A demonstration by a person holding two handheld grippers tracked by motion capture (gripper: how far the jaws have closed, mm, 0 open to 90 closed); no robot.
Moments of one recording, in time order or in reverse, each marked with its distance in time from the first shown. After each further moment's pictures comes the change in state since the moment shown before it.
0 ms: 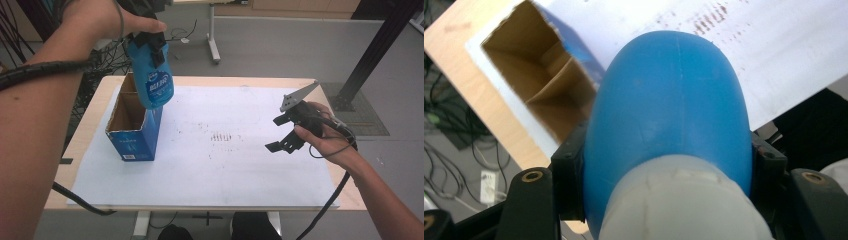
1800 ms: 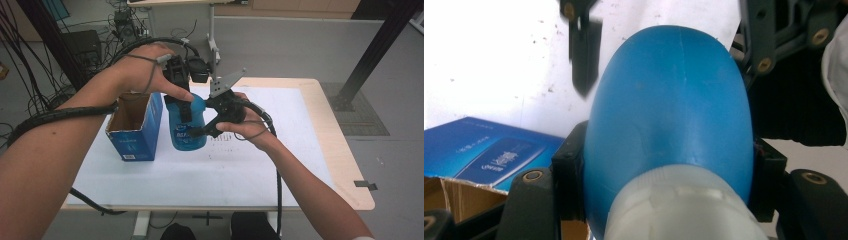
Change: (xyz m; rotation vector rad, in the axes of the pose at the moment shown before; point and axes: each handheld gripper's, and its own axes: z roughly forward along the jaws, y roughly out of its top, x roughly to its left) left arm -0.089 -0.003 0.095 0.093 -0.125 0.711; right arm 0.024 0.123 0.105 -0.434 0.347 -0.217
